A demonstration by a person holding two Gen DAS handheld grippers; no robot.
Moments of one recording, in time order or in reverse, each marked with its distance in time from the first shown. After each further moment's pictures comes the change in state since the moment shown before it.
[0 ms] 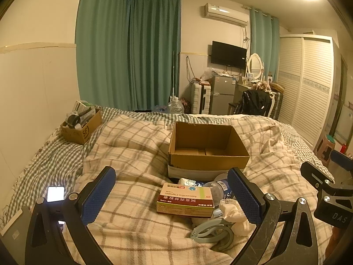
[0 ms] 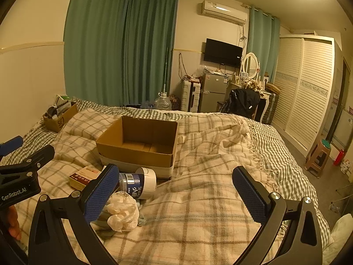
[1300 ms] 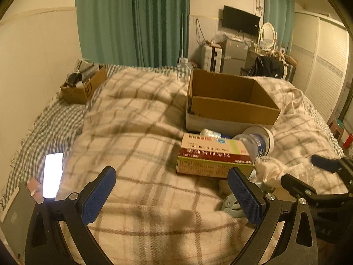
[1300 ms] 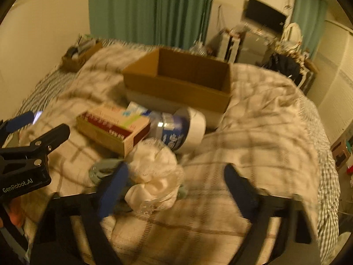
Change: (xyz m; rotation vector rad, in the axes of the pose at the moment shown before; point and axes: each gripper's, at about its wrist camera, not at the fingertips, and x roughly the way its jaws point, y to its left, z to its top) left arm 0.067 0.028 -0.053 -0.012 0.266 0.048; right arm 0.094 0.056 -0.054 -0.143 0.373 0.200
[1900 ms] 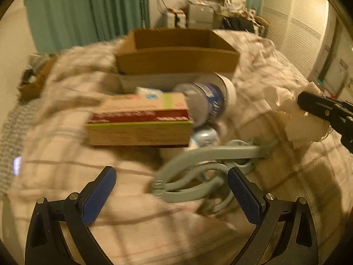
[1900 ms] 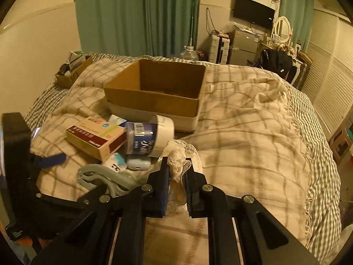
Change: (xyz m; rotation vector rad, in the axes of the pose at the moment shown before) left arm 0.046 -0.078 -0.023 0.174 0.228 -0.169; right arm -0.026 -0.056 -0.002 0.091 -0.057 -0.003
